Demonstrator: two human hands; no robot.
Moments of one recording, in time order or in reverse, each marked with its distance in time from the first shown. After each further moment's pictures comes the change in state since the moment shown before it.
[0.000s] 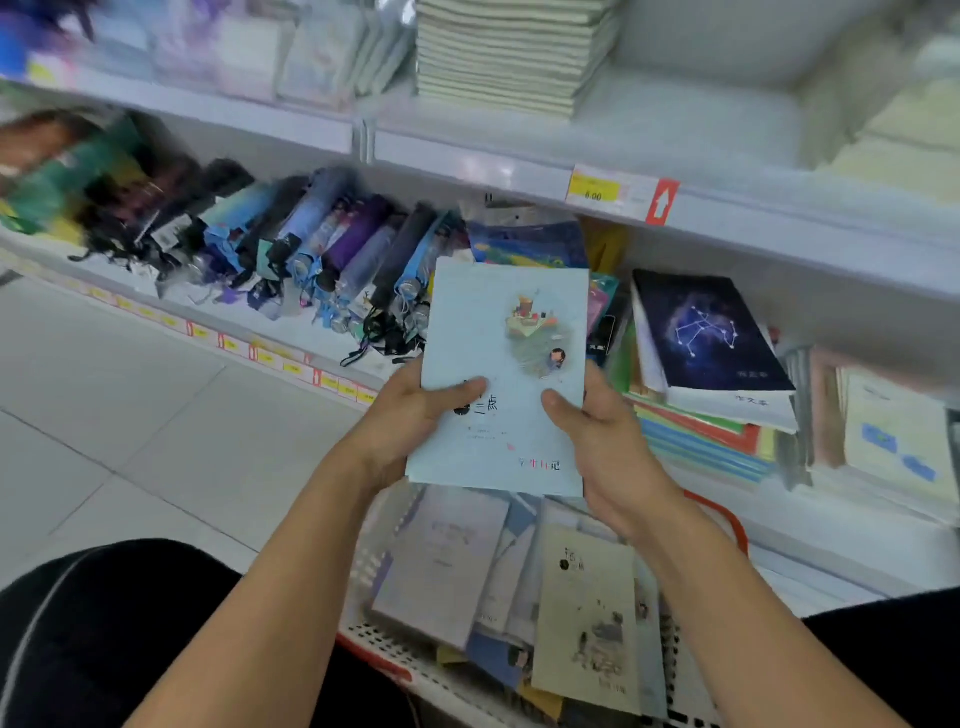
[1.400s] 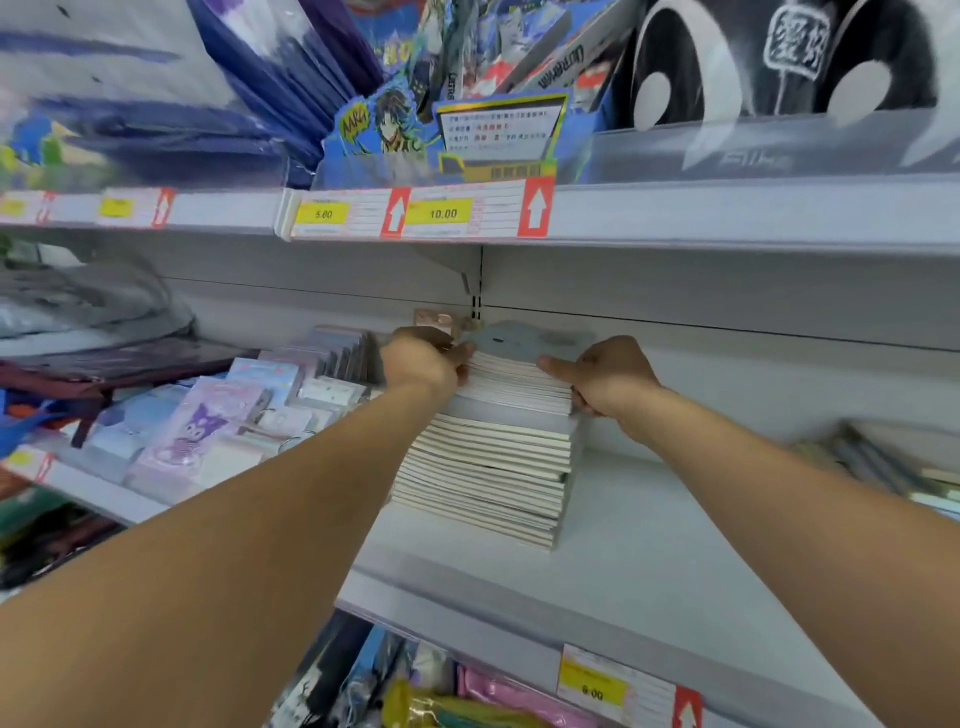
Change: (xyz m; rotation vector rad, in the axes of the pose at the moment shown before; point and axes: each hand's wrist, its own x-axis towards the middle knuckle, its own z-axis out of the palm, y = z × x) left_hand 0.276 0.348 0.013 -0.119 0.408 0.512; right_hand 0.311 -0.331 0.002 -0.738 0.337 -0.354
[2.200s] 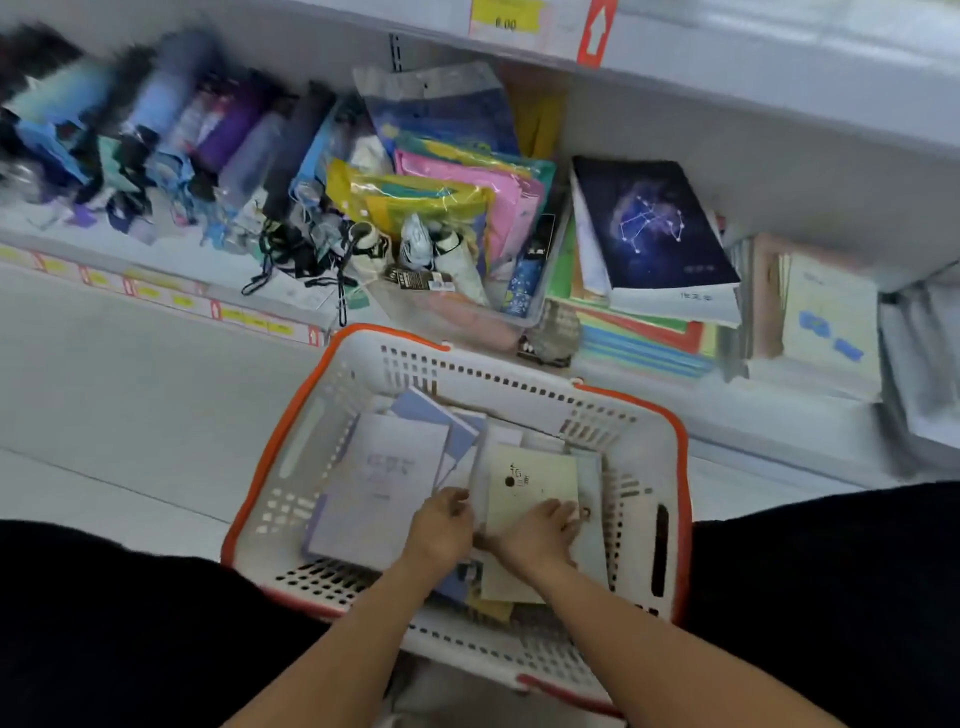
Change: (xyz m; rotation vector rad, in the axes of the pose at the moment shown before) left_hand -0.521 -0.379 -0.163 0.752 -0.530 -0.868; right_hand -0.549 0.370 0.132 -0.506 -0.608 1.104
